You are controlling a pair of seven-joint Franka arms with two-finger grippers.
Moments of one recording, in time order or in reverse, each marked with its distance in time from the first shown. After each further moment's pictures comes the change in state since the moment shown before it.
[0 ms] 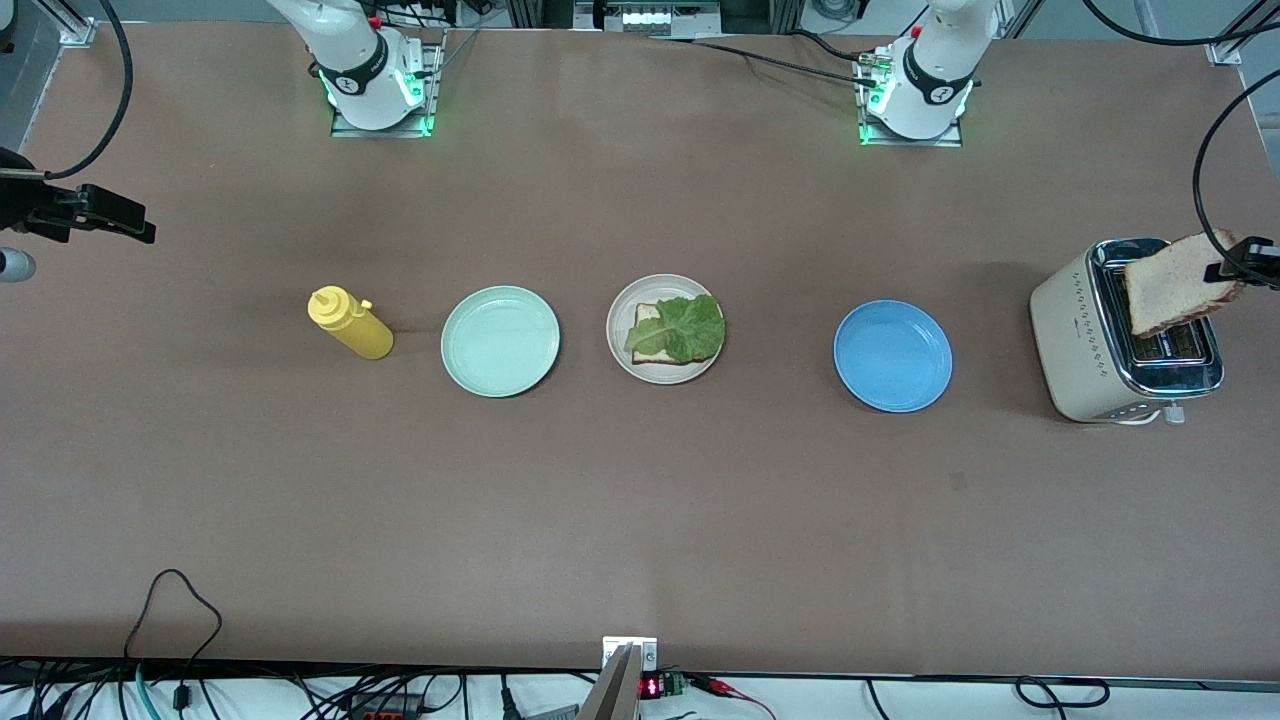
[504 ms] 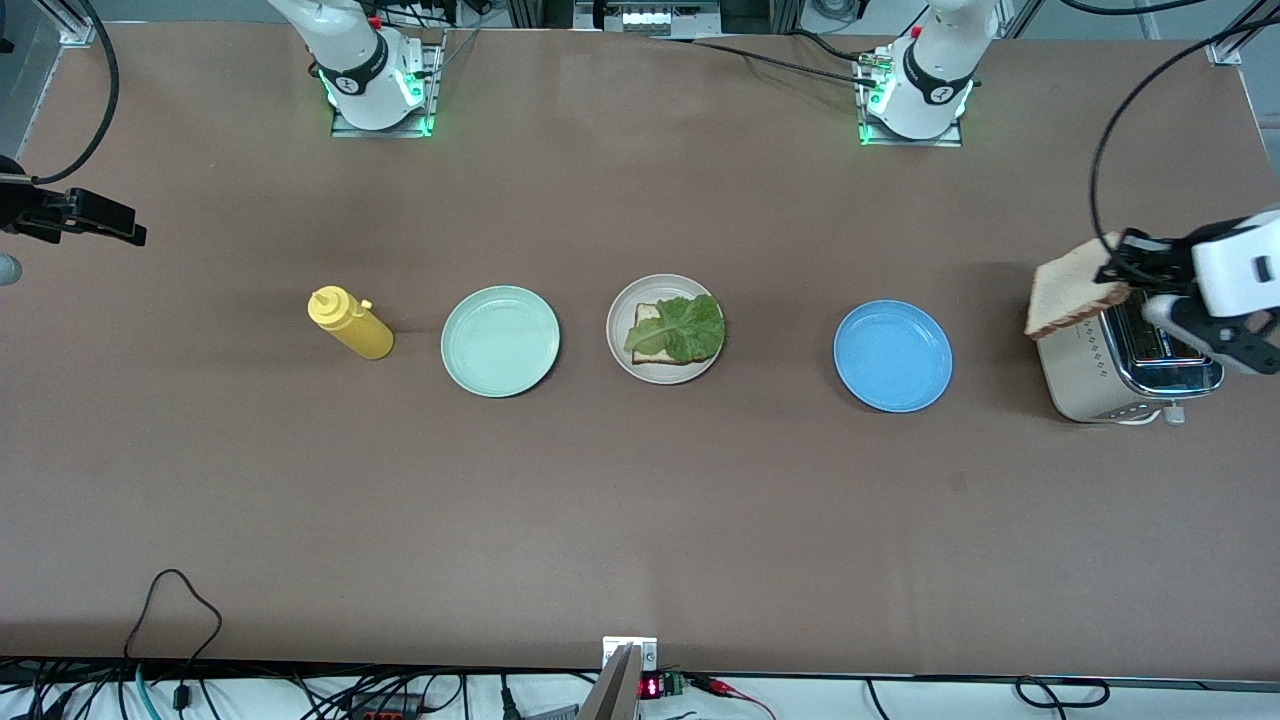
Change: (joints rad) left arm -0.017 -0.005 -0.278 -0.009 -0.001 -0.019 -0.134; right arm -0.019 0.008 -0.002 0.000 0.000 0.005 0.000
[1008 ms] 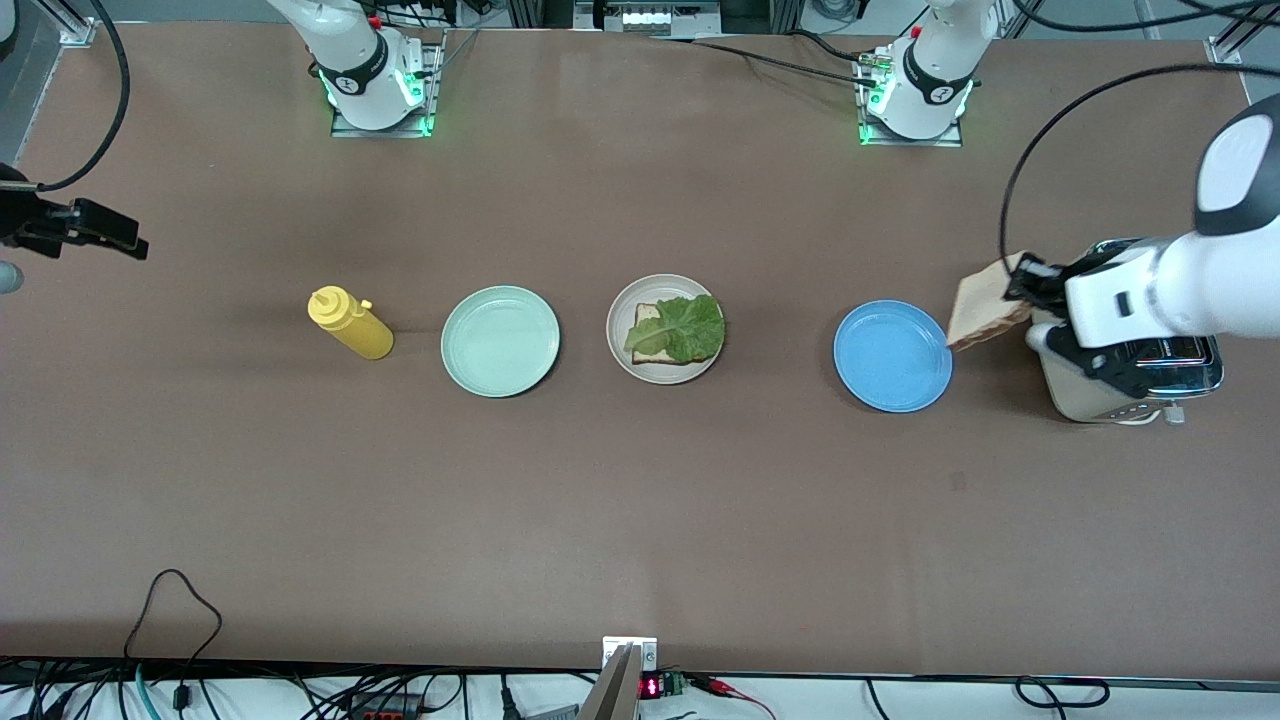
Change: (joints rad) left arm -0.111 0.093 -0.021 -0.026 -0.055 0.091 -0.134; right arm 0.011 0.003 0.010 0.001 -0.011 0.110 0.000
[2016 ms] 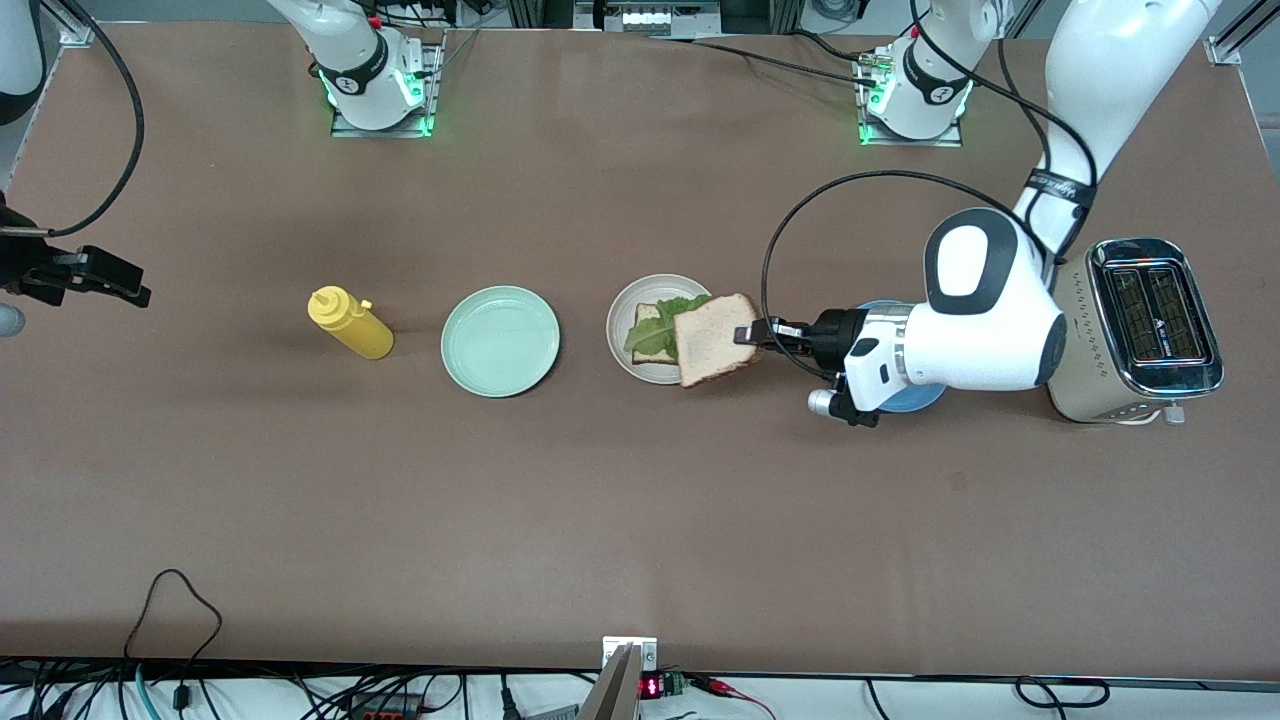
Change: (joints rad) left arm -0.242 0.159 0.010 -0.228 -0.725 0.612 -0.185; right arm 0.001 0.058 0.000 0.000 -0.003 0.109 0.005
